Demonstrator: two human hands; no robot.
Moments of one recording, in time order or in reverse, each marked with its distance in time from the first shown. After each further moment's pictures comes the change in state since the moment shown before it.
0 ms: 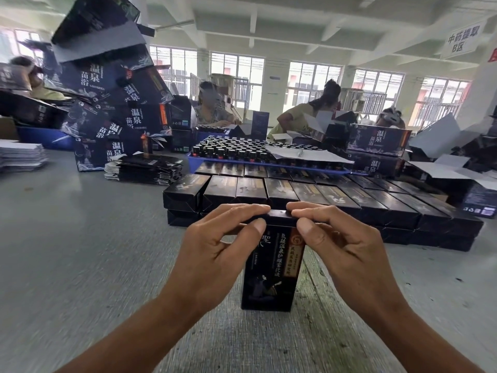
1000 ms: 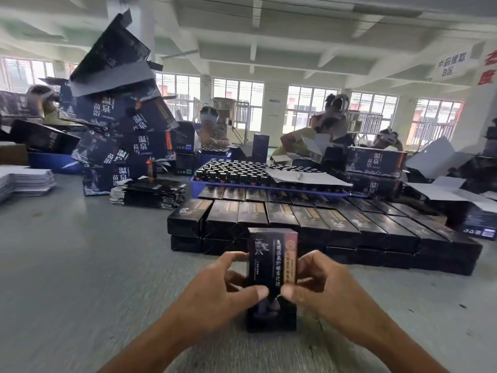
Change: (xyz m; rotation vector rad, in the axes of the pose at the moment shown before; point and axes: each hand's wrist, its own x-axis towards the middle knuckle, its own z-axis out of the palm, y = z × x) left_hand 0.002 -0.042 -0.013 0.112 -0.304 -0.436; right_hand 0.000 0.030 -0.009 -0.200 -0.333 0.428
